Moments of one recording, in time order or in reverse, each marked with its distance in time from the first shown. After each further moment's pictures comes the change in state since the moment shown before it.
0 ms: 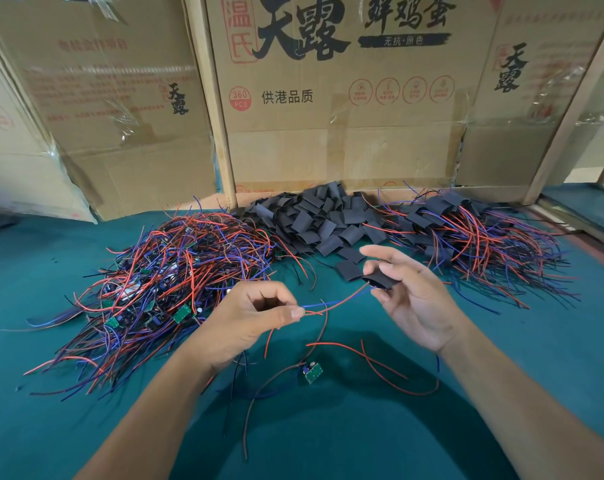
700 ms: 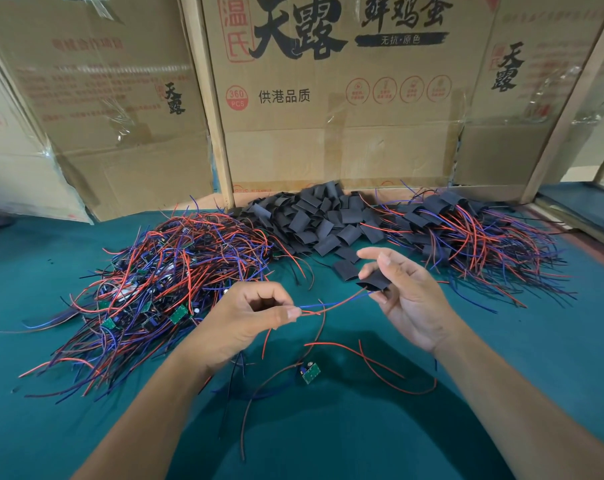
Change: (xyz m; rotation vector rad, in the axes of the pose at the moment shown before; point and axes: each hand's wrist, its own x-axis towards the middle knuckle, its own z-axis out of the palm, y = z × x) left_hand 0.002 -0.004 -0.002 0.021 0.009 -0.011; right_hand -0.002 0.000 0.009 -0.035 0.042 -0.023
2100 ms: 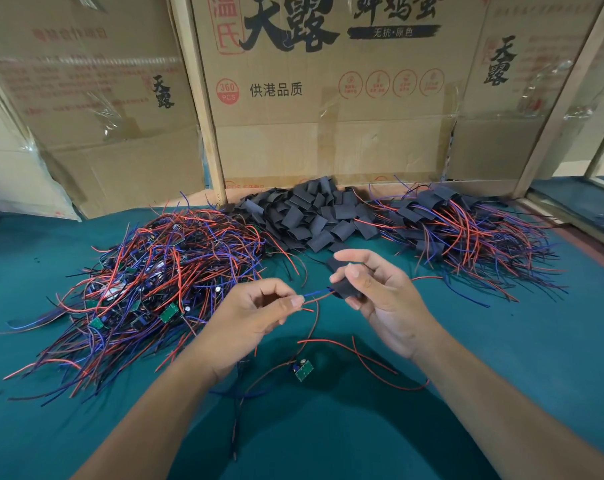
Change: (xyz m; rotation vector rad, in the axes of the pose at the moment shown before) left_hand 0.001 -0.004 0.018 -0.077 0.080 -0.054; right_hand -0.007 0.014 0.015 -0.040 -0.052 -0.022
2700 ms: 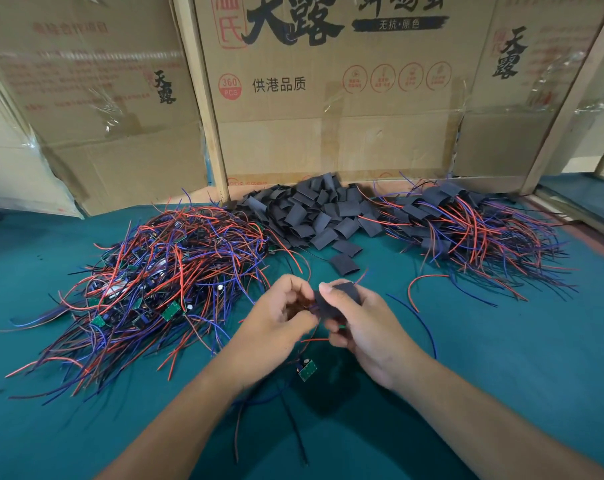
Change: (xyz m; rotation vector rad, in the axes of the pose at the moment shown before) left_hand -0.003 -0.002 0.029 0.020 -0.010 -0.009; right_hand -0.011 0.029 0.027 -0.068 0.138 0.255
